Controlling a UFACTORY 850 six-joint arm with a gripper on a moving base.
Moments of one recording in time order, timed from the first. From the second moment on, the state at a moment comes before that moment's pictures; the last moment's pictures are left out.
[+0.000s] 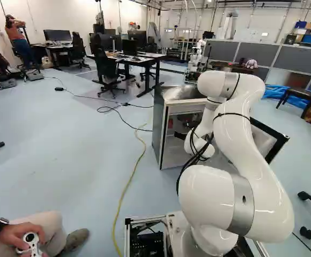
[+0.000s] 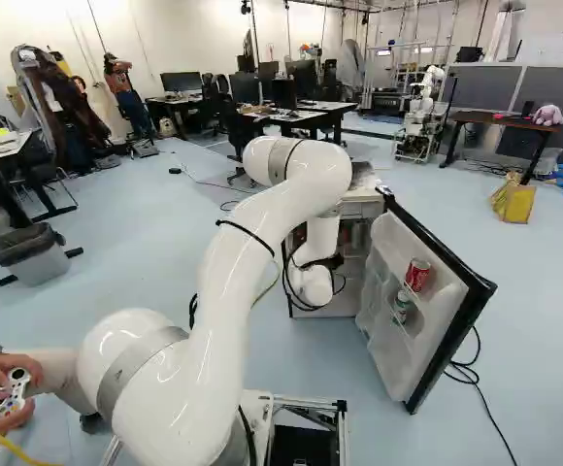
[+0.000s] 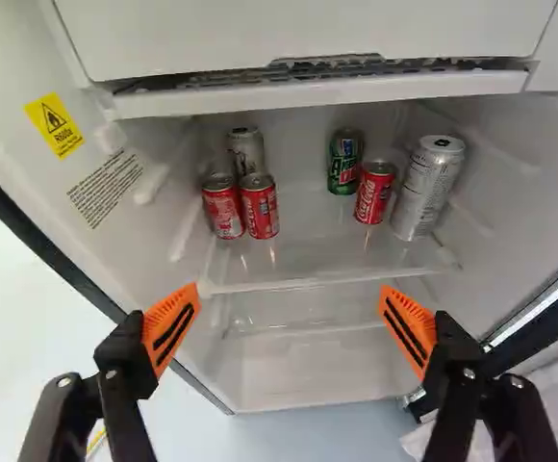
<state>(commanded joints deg) -25.4 -65.3 -59.9 -25.9 73.4 0.0</state>
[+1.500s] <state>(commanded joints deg) -26.0 -71.2 -71.5 -34.2 70.0 0.0</state>
